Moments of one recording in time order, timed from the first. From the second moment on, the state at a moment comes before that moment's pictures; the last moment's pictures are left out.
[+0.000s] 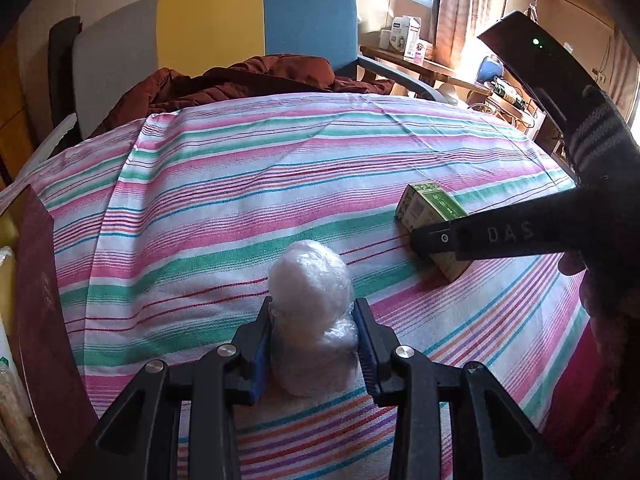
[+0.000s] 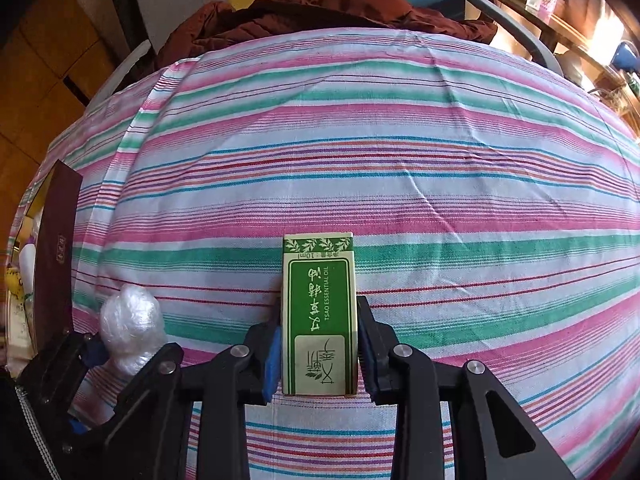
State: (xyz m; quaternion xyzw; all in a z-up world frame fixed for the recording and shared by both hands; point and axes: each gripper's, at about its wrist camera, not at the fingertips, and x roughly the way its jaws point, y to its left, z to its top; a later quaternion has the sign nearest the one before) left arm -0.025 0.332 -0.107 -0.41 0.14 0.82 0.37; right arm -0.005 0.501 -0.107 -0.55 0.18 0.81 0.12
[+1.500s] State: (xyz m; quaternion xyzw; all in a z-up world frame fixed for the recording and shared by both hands) left arm -0.021 0.329 -0.102 -0.42 0.14 0.82 0.37; right arm -0.011 0.488 -0.100 -0.52 0.12 0.83 0.13
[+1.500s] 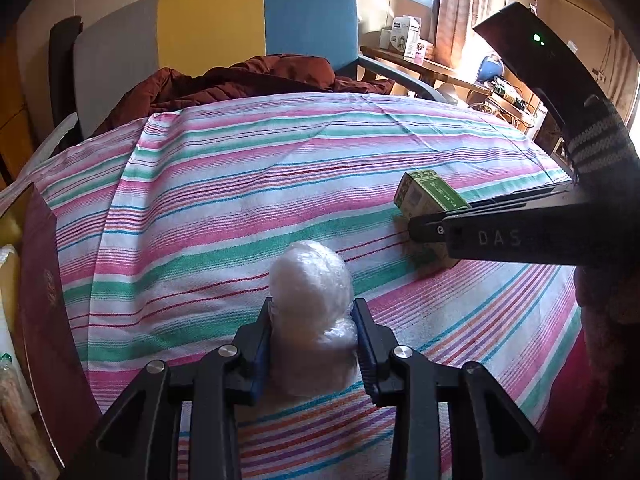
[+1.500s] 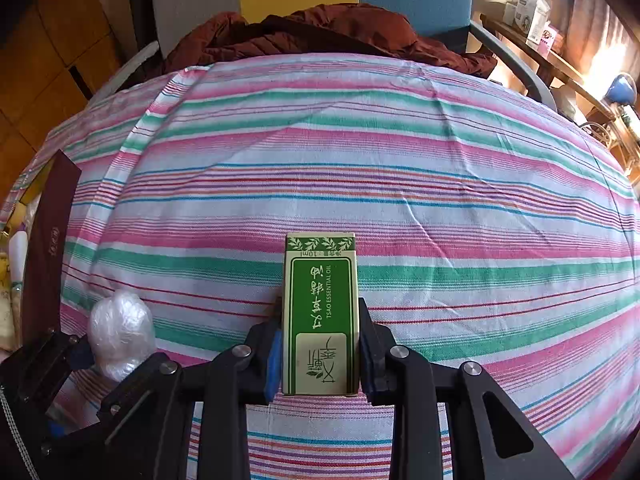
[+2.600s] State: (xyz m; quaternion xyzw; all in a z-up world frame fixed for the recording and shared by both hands) left arm -0.017 0.203 0.005 -0.34 0.10 0.89 0.29; right arm -0.010 0.465 -0.092 -0.51 0.09 0.85 0.11
